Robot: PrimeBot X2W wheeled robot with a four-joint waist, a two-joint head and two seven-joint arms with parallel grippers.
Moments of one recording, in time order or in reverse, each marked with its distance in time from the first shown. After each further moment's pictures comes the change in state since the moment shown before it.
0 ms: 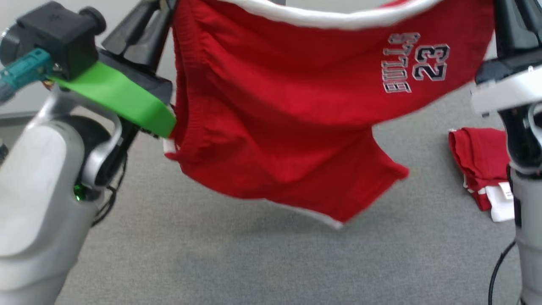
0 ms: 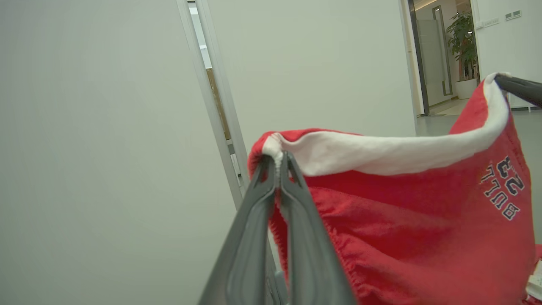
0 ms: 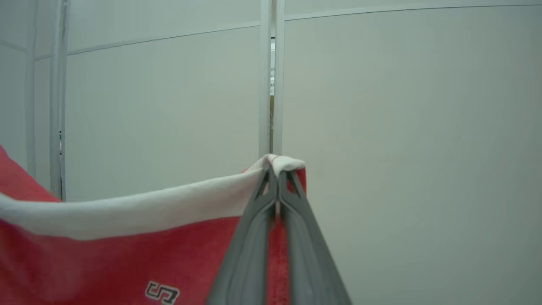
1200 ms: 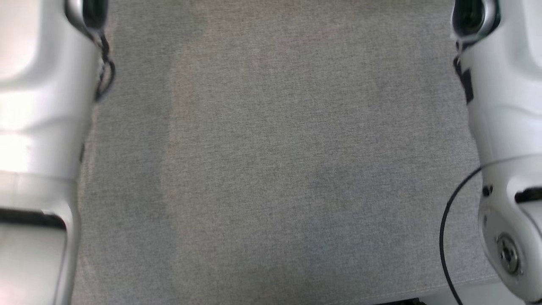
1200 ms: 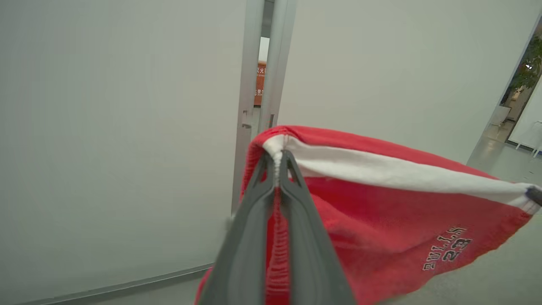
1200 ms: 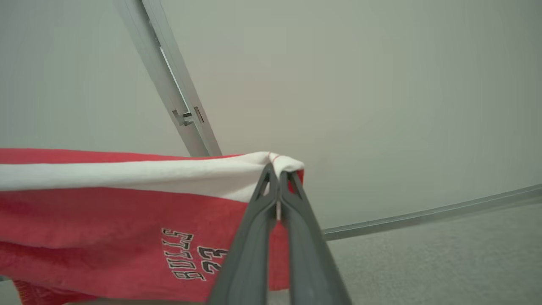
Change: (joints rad) left arm -0.565 -0.249 0.085 0.882 0.041 -0.121 -0.444; right arm -0.658 0.156 -0.016 0.978 -0.006 0.000 -0.427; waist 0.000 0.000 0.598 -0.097
